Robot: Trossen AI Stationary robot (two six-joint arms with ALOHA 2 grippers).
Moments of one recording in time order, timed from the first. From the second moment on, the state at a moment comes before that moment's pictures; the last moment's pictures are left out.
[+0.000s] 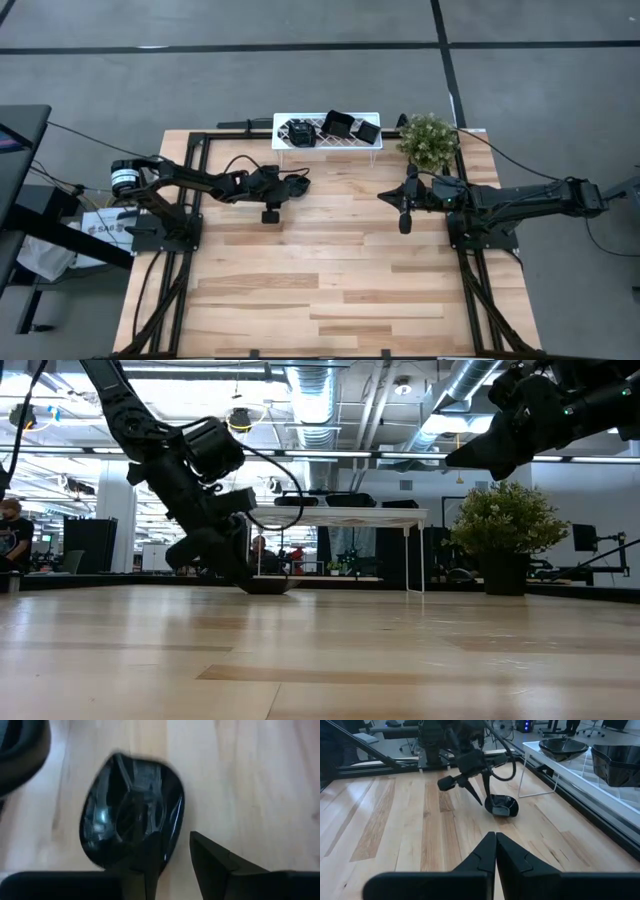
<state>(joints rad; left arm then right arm) 0.29 1.71 0.56 0.15 -0.08 0.52 -0.05 0.66 0.31 0.12 0.18 0.05</state>
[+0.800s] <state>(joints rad) 0.22 1.51 0.56 0.15 -0.01 0.42 -0.05 0.66 0.31 0.12 0.18 0.05</state>
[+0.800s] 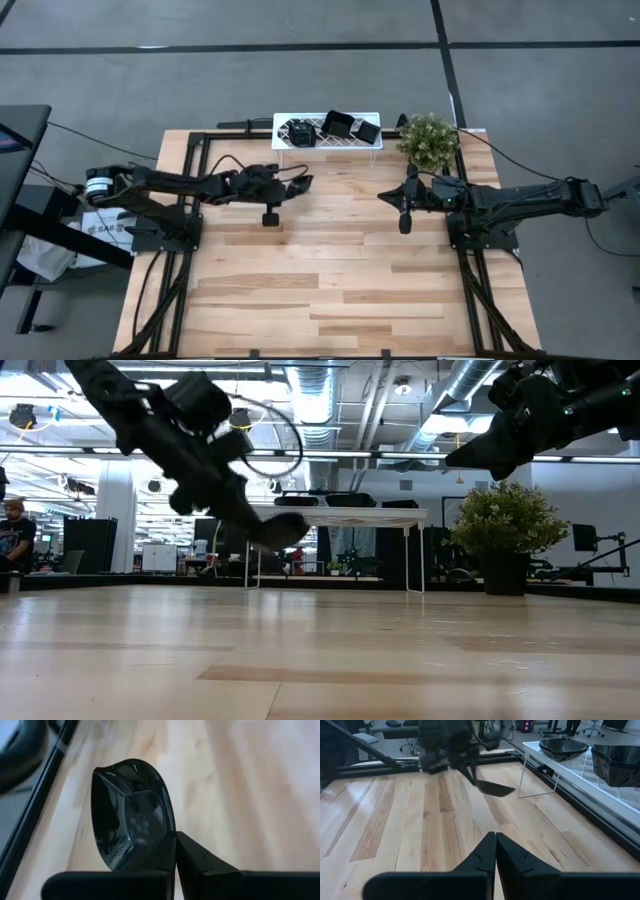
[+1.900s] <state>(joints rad) 0.63 1.26 0.70 0.22 0.18 1.78 -0.07 0.66 0.31 0.12 0.19 0.03</state>
